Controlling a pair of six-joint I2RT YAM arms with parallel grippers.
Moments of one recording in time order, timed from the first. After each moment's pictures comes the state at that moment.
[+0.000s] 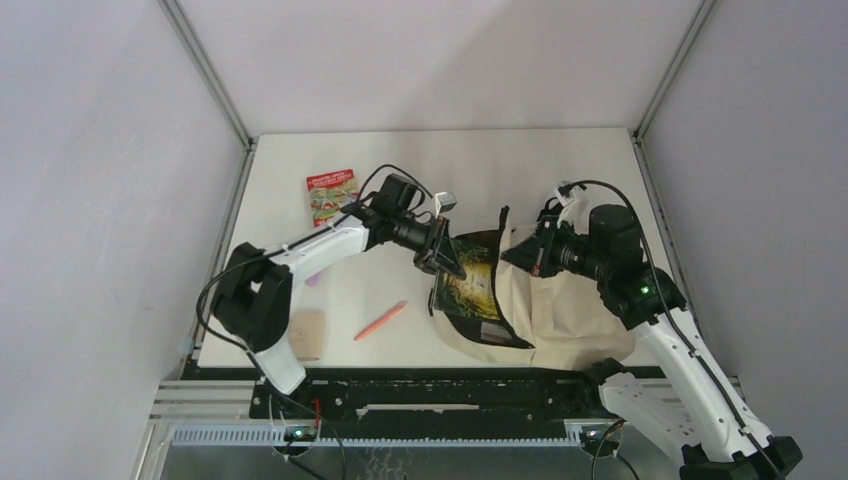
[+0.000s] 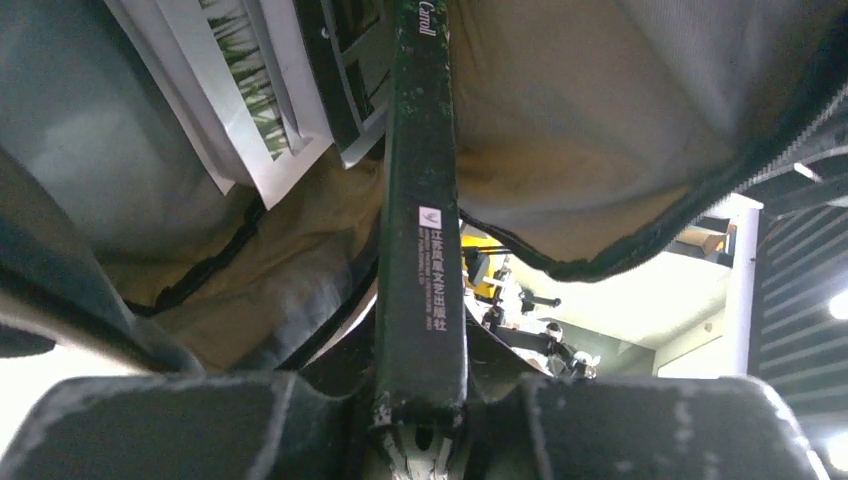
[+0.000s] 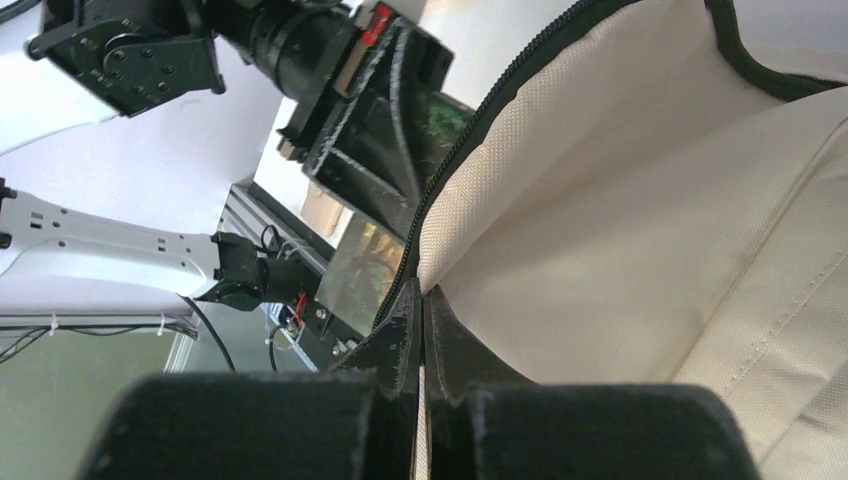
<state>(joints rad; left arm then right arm) -0.61 1.67 1.19 -0.38 1.06 -0.71 0.38 0.80 0.92 -0.57 -0.48 0.55</state>
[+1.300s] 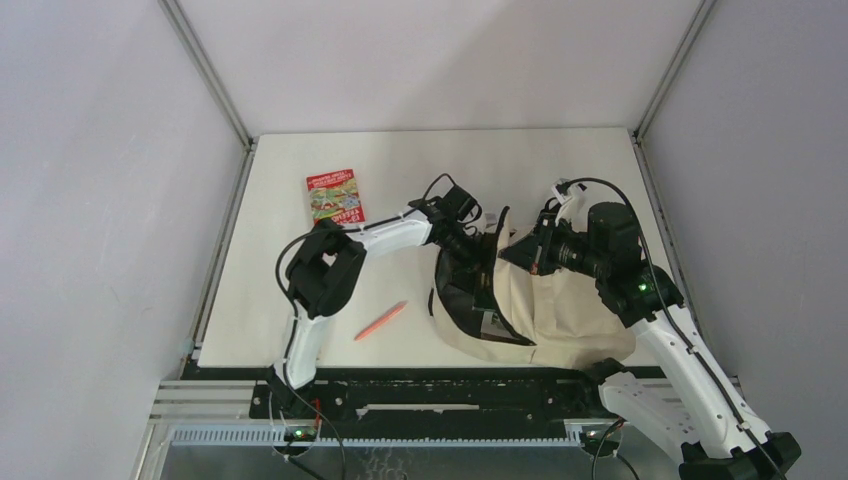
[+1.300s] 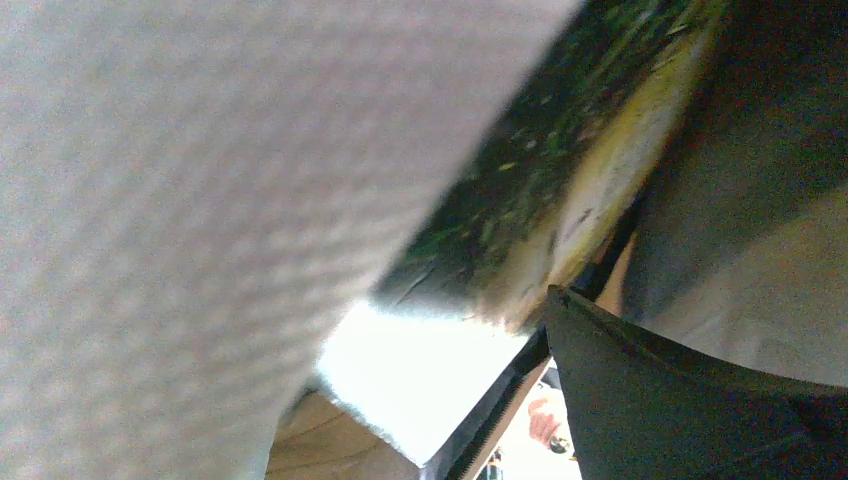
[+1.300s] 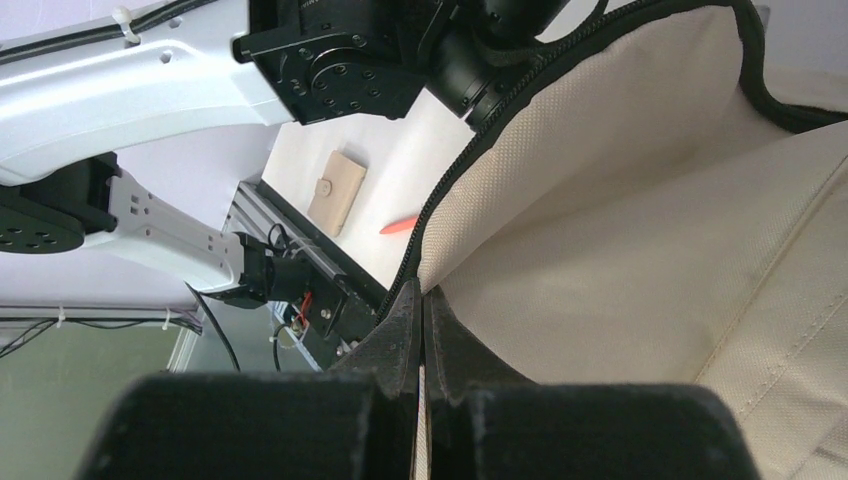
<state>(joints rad) -0.78 2.13 1.59 -0.55 0.82 -0.69 0.39 0.82 0.92 -0.54 -0.51 0.55</state>
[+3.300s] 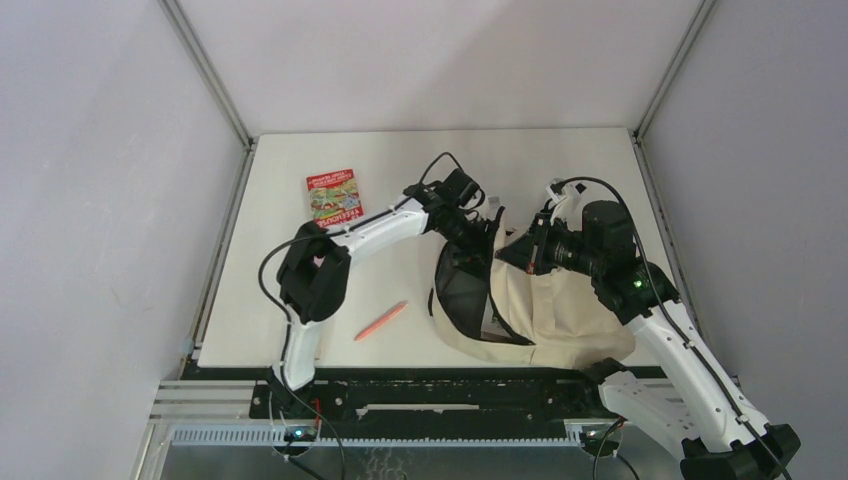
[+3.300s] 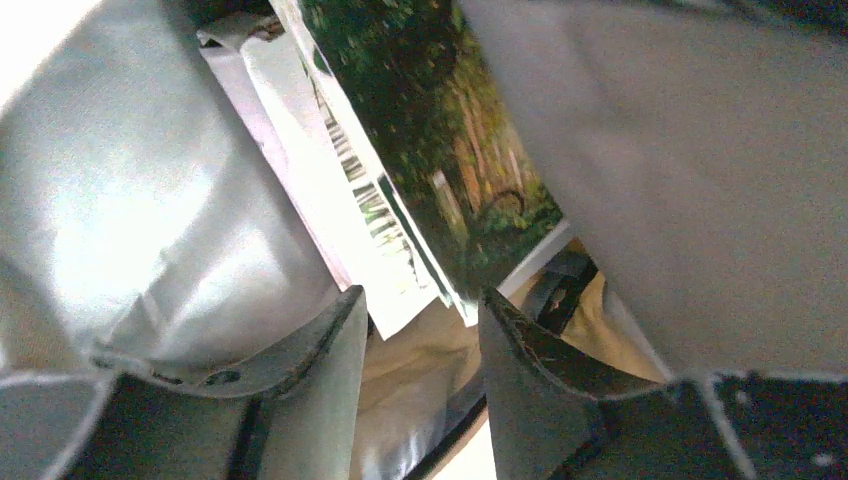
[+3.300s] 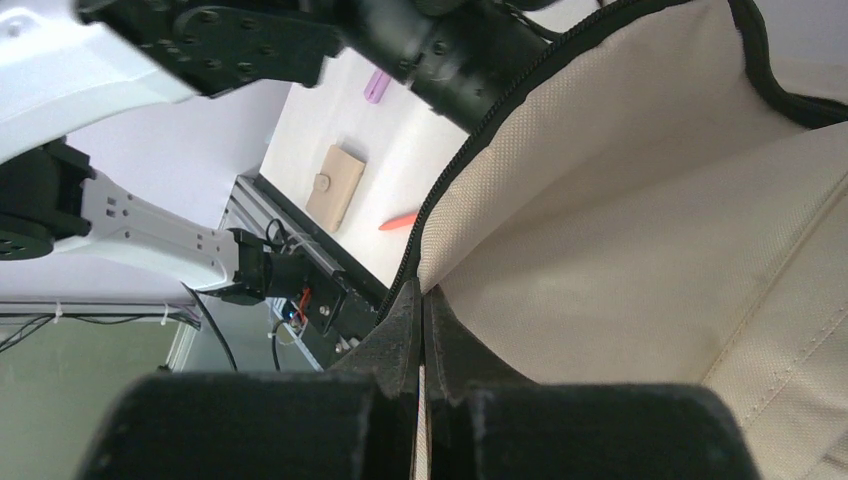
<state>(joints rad) -0.79 2.08 1.71 -0.71 0.68 -0.58 0.41 0.84 0.92 -0.53 -0.50 0.55</state>
